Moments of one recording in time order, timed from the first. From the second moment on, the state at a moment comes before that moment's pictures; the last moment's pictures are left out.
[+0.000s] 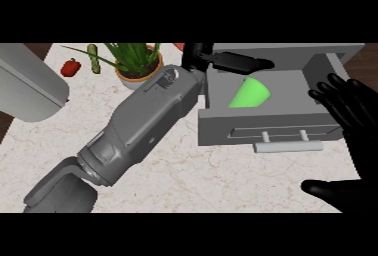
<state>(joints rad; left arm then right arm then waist) -1.29 0.01 -0.49 -0.52 0.77 0.39 -0.46 -0.13 -0.12 -0.12 -2.03 -0.33 0.24 0.17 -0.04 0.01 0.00</state>
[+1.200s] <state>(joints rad) -0.60 0.42 -0.37 -1.31 0.82 0.38 -0.30 -0.03 -0.27 -0.02 -2.00 0.07 0.37 0.09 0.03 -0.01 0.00</state>
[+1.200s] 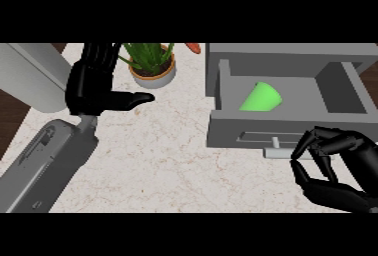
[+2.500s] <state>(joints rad) -0.13 0.55 -0.13 -1.48 0.83 0.02 -0.38 -0.41 -0.22 0.20 -1.07 0.81 0.06 -0.29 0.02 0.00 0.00</state>
